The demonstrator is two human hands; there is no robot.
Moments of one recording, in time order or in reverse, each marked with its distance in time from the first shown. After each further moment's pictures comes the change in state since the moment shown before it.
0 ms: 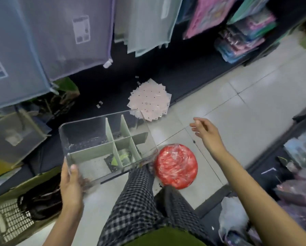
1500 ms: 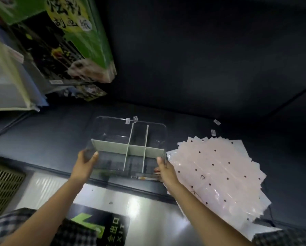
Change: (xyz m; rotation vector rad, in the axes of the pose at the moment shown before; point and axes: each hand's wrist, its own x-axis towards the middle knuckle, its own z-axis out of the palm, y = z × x) left_hand 0.464 -0.331 0.250 -0.027 0.474 -0.201; right_hand 0.526 0.340 0.412 -0.360 -0.812 0.019
